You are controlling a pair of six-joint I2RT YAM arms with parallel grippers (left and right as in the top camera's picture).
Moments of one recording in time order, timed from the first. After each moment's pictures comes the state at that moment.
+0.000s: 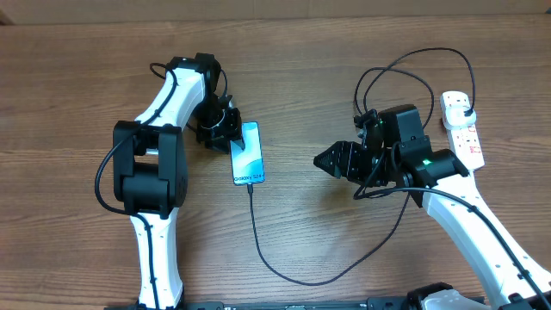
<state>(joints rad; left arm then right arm) -0.14 2.33 1.82 -1.25 0.37 -0.21 0.28 1.35 0.93 -0.61 -0.58 0.54</state>
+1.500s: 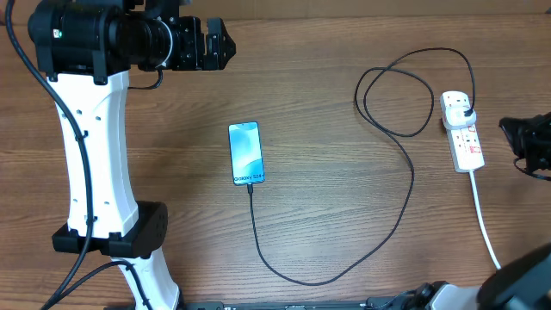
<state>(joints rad) -0.12 2.01 2.74 -1.69 0.39 -0.14 -0.75 1.58 1.20 -0.65 -0.73 0.50</state>
